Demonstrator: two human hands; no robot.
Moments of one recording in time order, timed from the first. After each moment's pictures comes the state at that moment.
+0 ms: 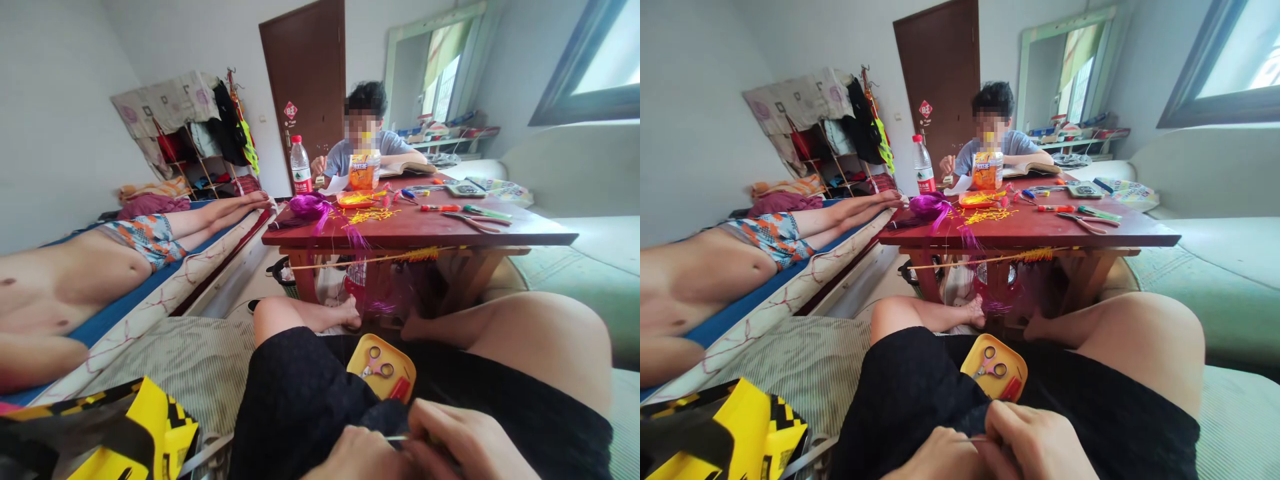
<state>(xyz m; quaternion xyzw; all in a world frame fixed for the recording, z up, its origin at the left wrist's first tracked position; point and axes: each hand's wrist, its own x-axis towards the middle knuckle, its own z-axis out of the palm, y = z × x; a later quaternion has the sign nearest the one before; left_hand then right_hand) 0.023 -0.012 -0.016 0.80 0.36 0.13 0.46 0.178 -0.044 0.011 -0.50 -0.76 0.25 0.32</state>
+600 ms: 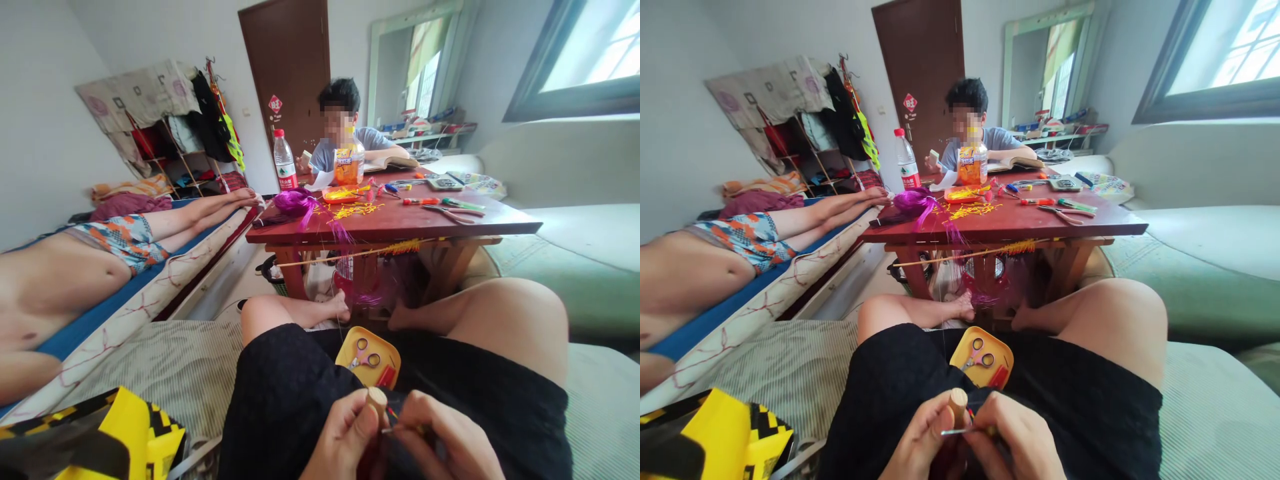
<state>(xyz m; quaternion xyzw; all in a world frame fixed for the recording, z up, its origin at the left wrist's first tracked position) 0.026 -0.021 -0.013 0.50 0.30 0.28 0.76 0.168 -0.054 -0.008 -0.43 -0.70 0.17 0.55</state>
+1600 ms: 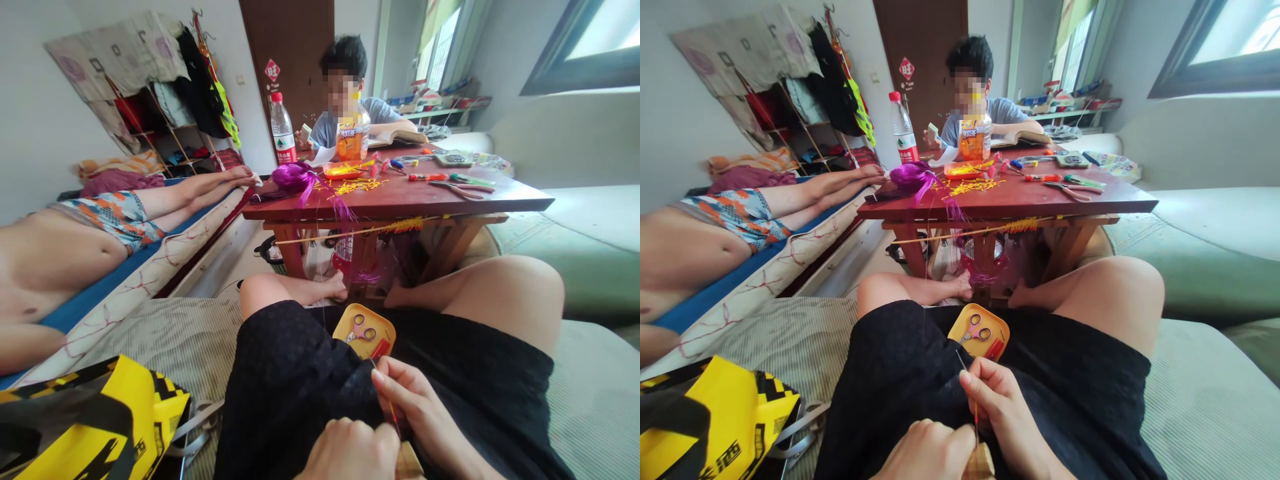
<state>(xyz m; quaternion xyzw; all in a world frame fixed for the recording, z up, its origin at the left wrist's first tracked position) 0.032 -0.042 0.024 0.85 0.39 -0.20 0.29 0.147 -0.049 -0.029 -0.44 -0.28 0.68 0.51</state>
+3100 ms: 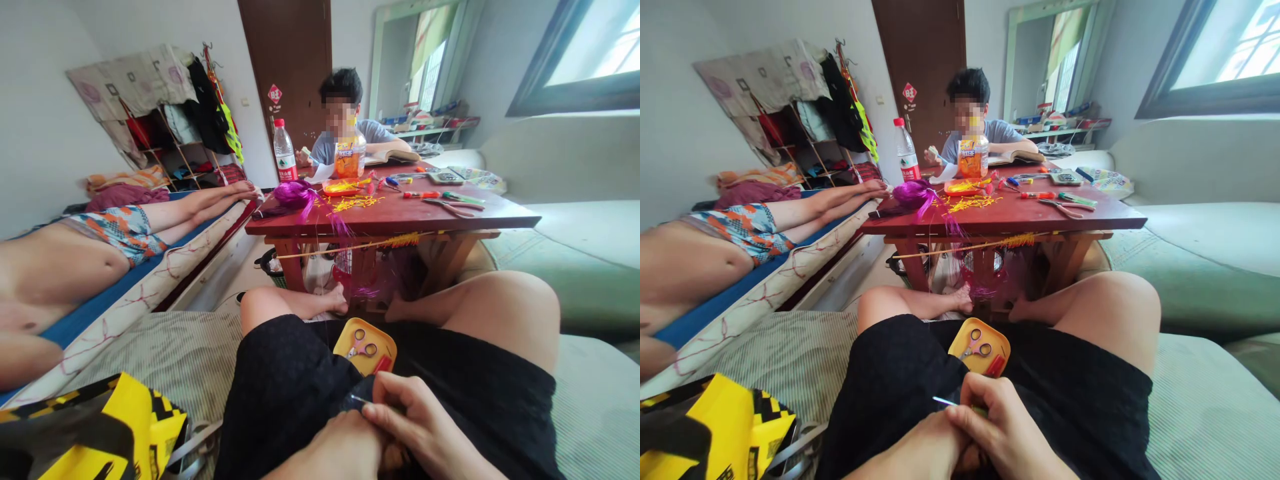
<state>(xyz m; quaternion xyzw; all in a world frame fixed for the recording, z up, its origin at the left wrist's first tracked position) 0.023 -0.019 0.002 0.82 0.32 0.02 0.48 0.160 -0.045 -0.007 -0.50 -0.55 0.54 0.41</state>
